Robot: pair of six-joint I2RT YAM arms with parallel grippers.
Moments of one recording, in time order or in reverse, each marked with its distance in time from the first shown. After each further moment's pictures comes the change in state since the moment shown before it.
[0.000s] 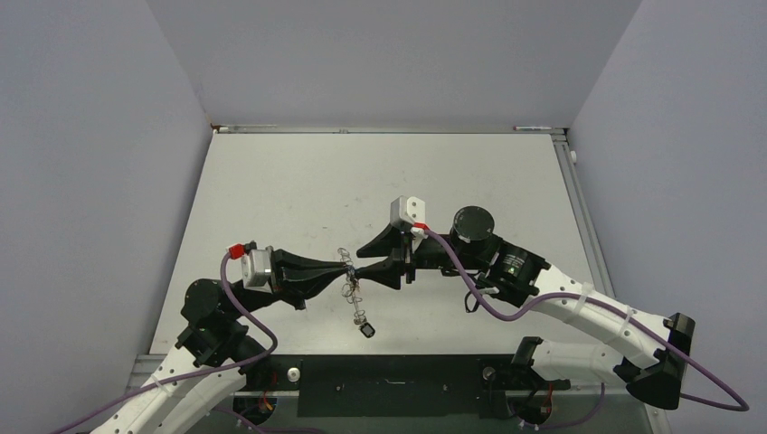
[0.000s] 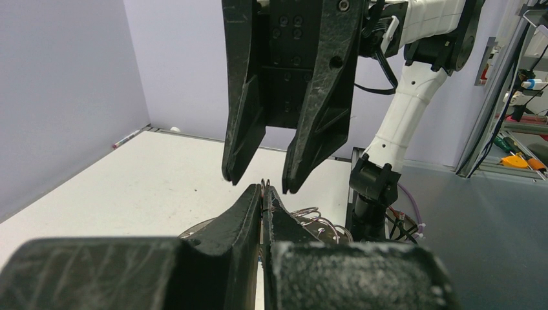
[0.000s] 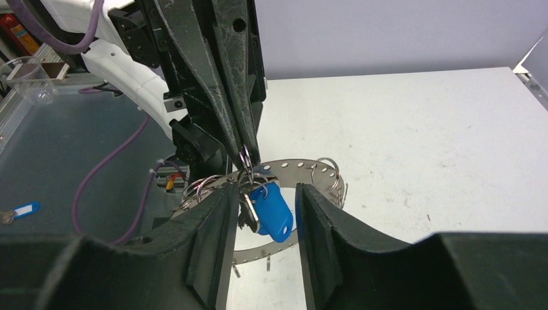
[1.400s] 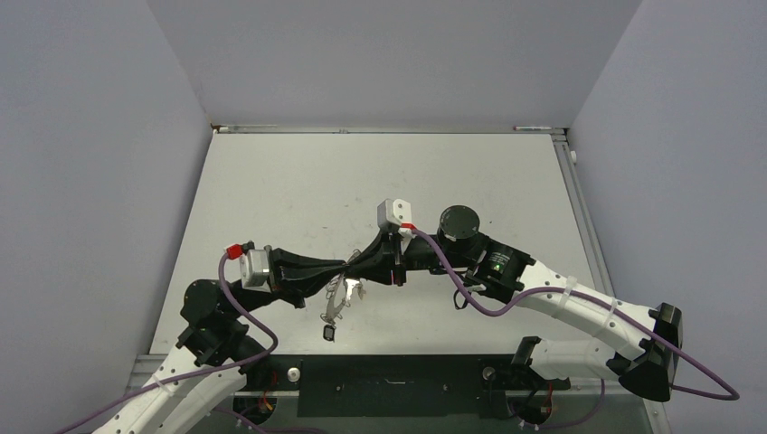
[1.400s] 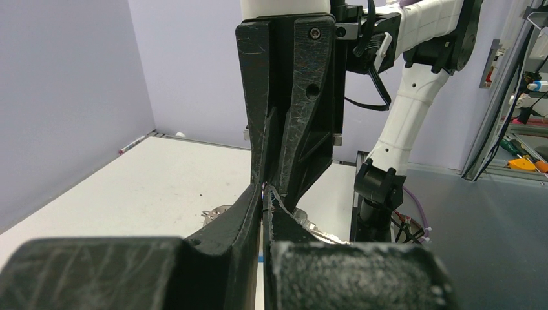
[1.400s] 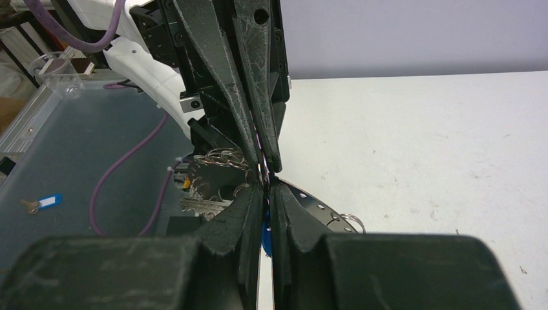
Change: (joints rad) left arm 0.011 0.003 -0.005 0.029 0.005 -0.001; right arm 0.007 0.067 0.000 0.057 -0.063 0.027
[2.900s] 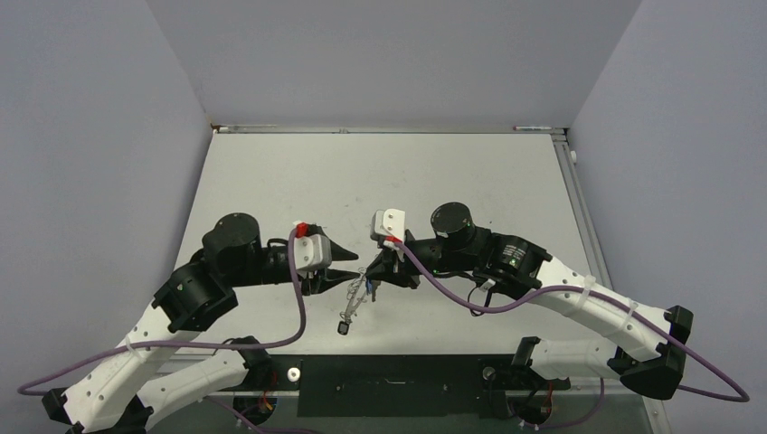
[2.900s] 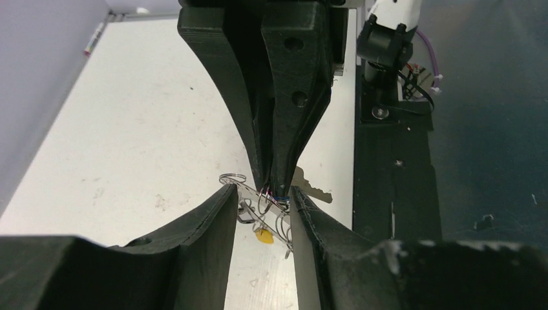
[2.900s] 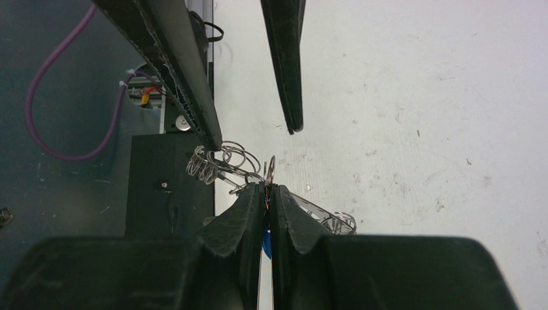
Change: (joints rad) left arm -0.160 0.410 0.642 -0.929 -0.019 0.564; right arm 0.045 -0.003 0.176 -0.523 0.187 -0.222
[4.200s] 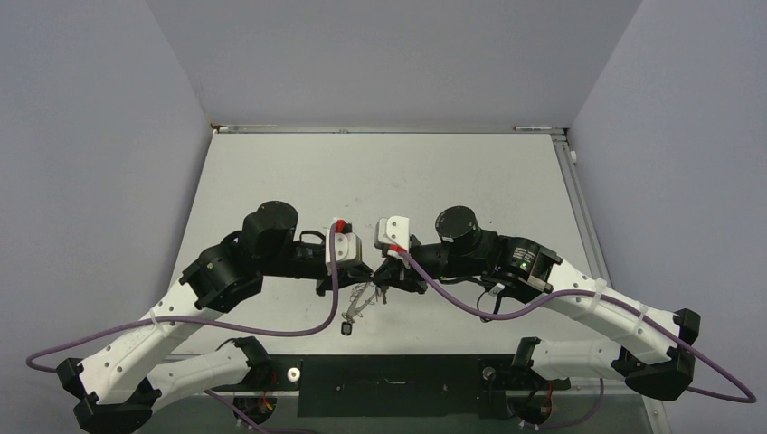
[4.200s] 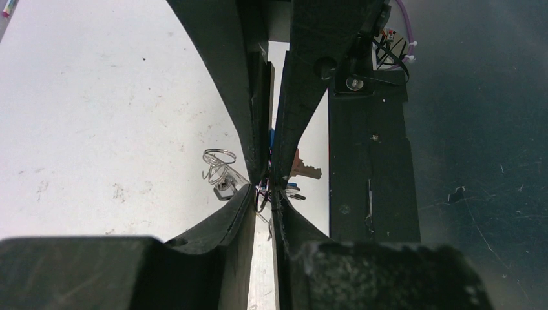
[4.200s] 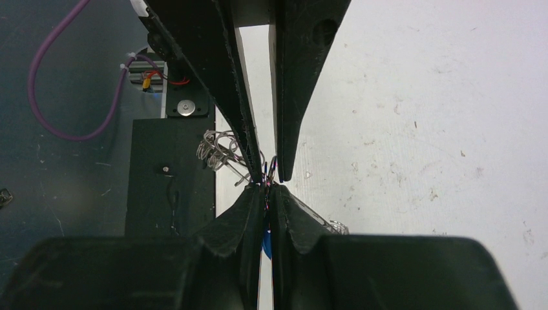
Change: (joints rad) left arm -0.046 0.122 0.024 -0.063 0.025 0.016; right arm 0.027 -0.027 0.032 -0.090 0.029 -0.034
